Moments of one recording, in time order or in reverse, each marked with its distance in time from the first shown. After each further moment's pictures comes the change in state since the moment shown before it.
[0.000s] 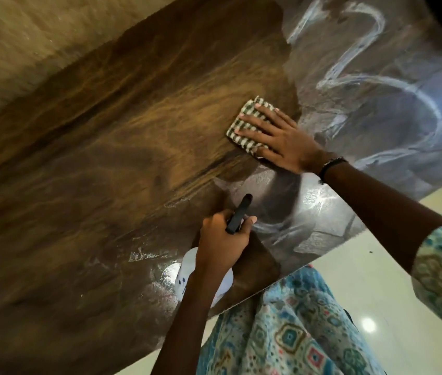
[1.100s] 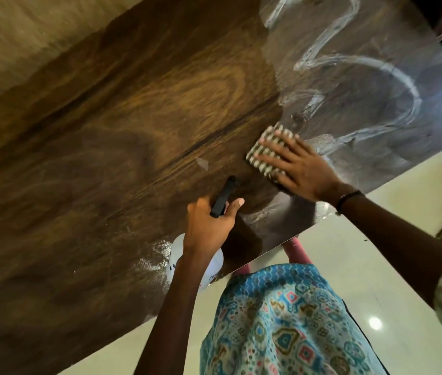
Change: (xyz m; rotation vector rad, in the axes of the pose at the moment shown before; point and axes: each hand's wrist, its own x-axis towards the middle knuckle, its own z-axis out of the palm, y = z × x) left_hand -0.034 0.029 0.009 -0.022 0.077 -0.008; right_hand -0.118 -0.016 0.010 0.042 -0.006 0.081
